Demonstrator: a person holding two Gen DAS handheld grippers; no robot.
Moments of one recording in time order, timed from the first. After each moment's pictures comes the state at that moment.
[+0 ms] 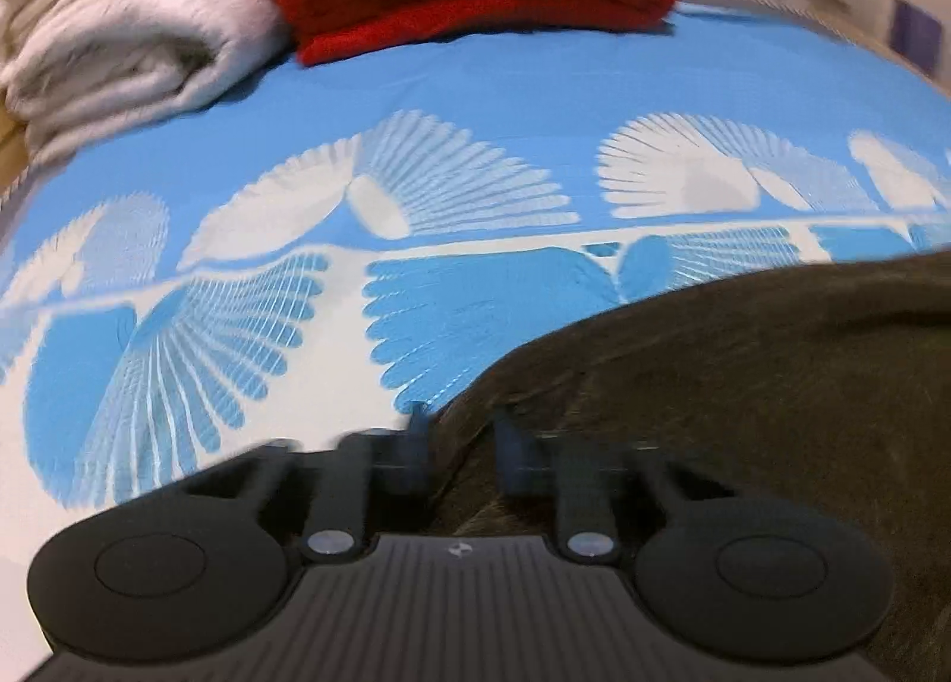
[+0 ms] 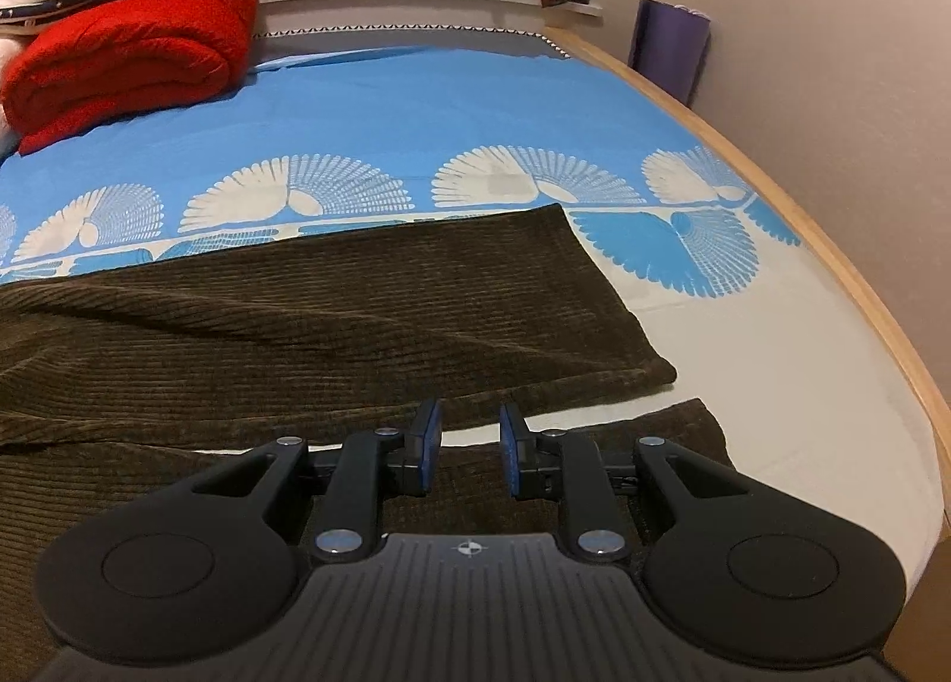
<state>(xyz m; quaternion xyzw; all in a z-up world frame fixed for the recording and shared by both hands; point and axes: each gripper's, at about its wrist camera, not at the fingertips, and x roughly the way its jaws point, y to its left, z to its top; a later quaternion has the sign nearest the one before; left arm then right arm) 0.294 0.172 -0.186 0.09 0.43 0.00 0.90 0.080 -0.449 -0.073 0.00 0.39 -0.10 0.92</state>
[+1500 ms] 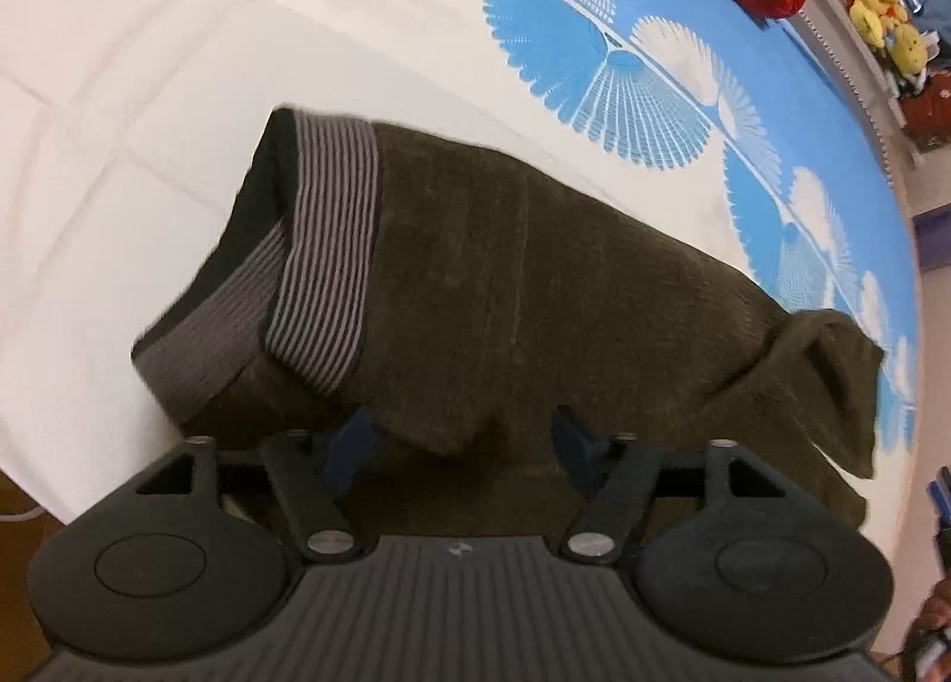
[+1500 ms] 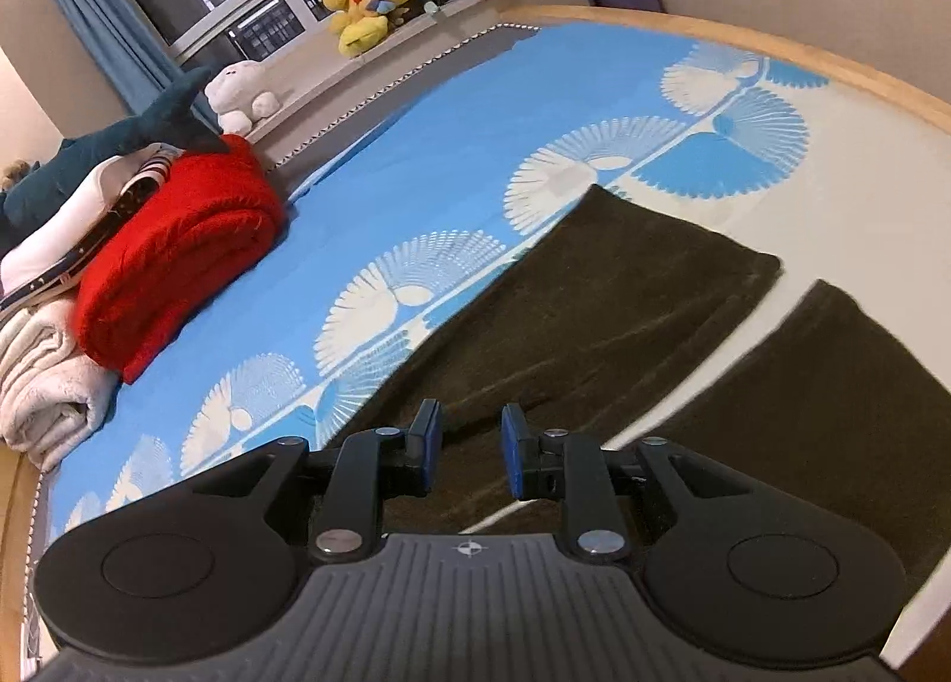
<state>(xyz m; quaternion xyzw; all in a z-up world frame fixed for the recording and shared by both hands) 0.093 0.193 -0.118 -0.26 0.60 0.06 0.75 0.081 -0.443 -0.034 0.29 0.34 -0.07 0.89</state>
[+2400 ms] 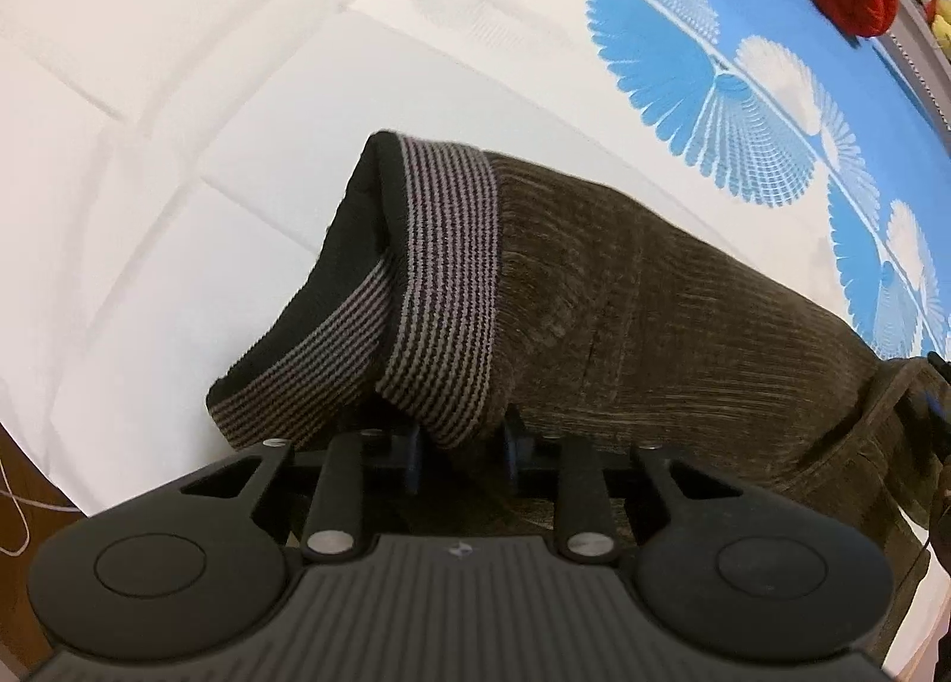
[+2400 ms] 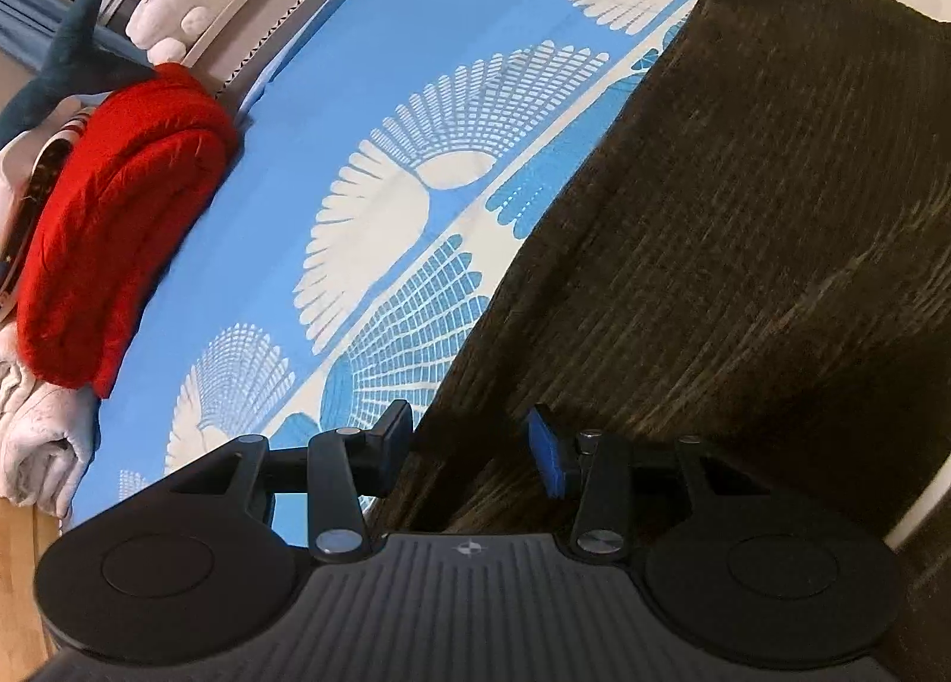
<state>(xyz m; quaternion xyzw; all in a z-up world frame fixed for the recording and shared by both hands) 0.106 0.216 -0.136 -0.23 0.61 0.14 0.74 0.283 -0.368 -0.171 0.38 0.42 -0.06 0.82</state>
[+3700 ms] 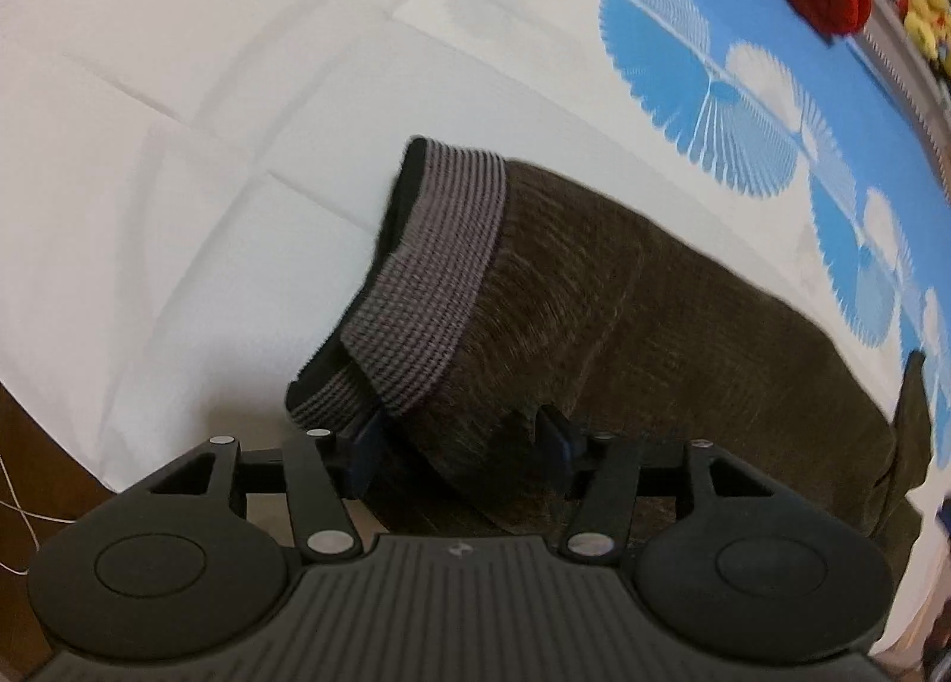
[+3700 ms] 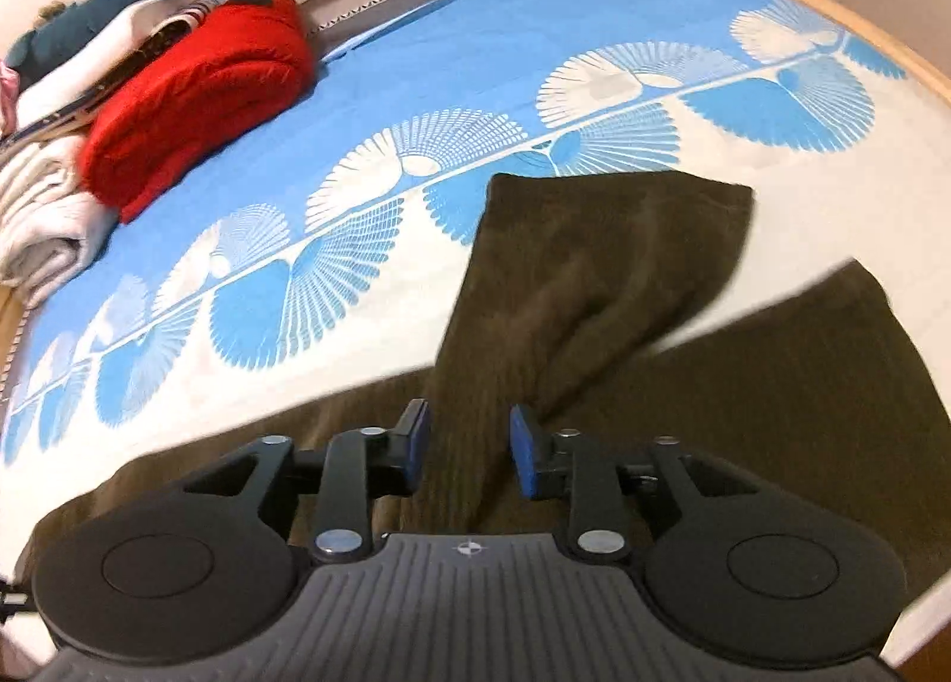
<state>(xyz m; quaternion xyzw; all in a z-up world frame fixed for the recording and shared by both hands) 0.069 0.252 -0.126 -0.23 0.62 0.11 0.75 0.093 -0.437 -0.077 0.19 0.44 0.00 0.88</state>
